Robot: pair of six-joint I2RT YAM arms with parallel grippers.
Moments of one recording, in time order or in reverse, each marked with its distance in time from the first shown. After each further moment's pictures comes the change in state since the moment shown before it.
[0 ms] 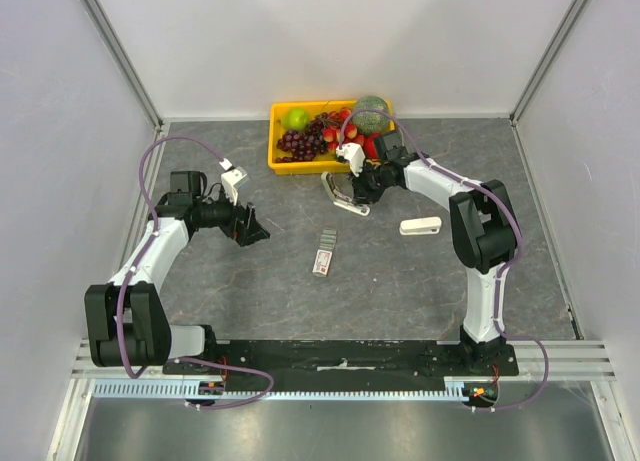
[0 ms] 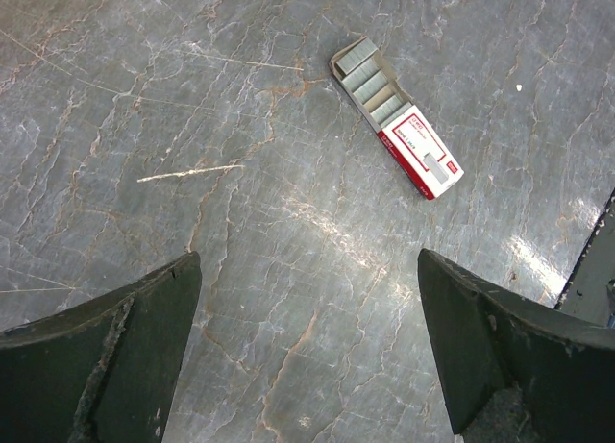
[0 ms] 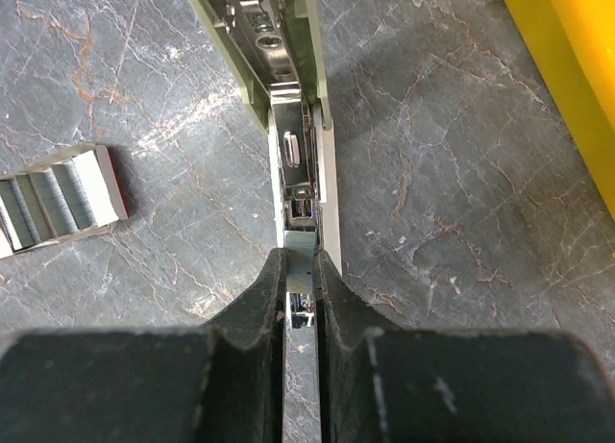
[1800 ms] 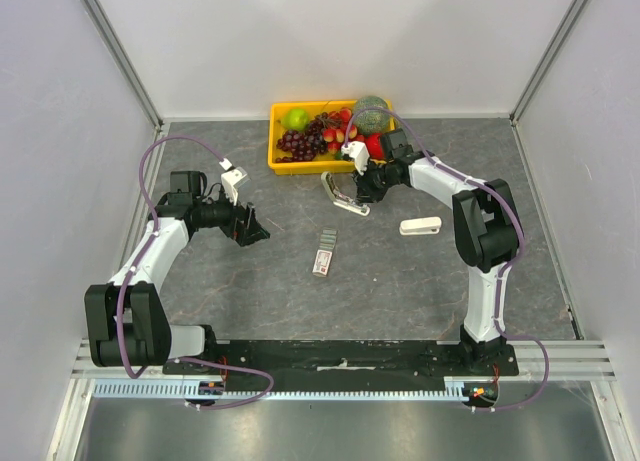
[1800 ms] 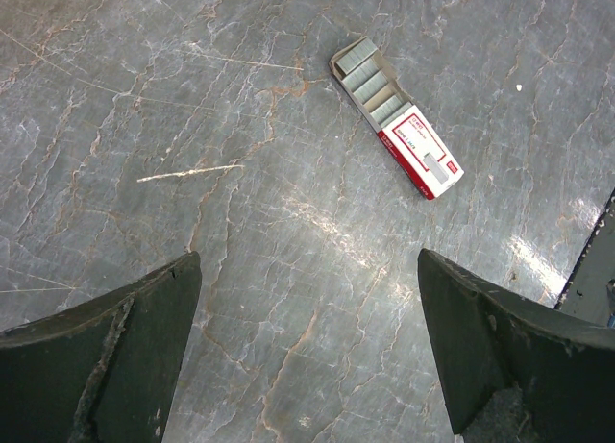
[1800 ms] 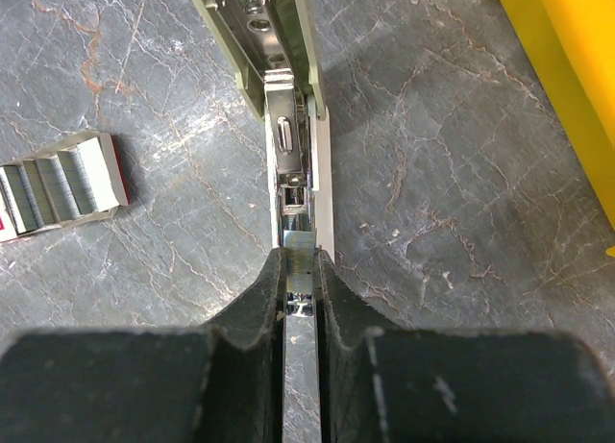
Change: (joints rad) left arm 0.000 0.000 0.000 0.000 0.000 0.000; right arm -0.030 0.000 0.000 -0.008 -0.064 -0.029
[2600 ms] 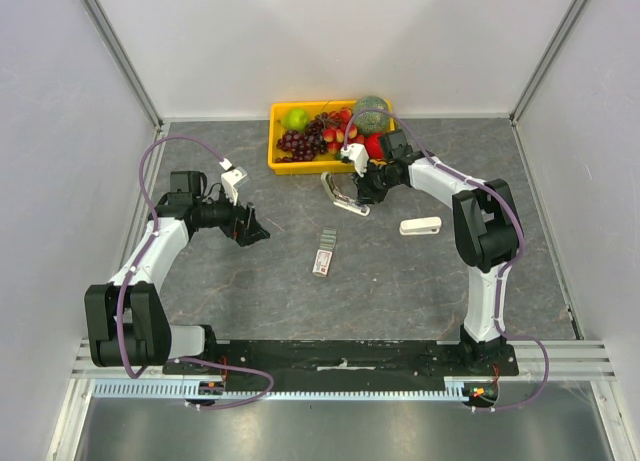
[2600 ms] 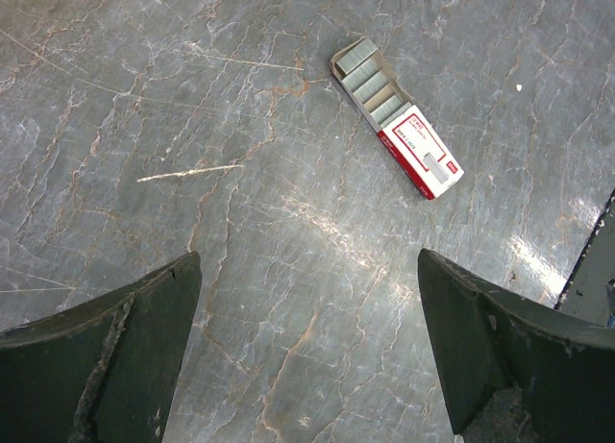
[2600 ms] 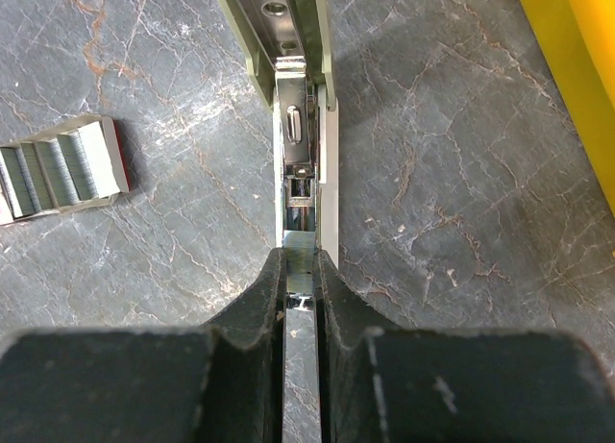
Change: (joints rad) left arm 0.000 0.000 0.000 0.000 0.000 0.000; right arm -0.002 0.000 0.001 -0.025 -0.003 -0.043
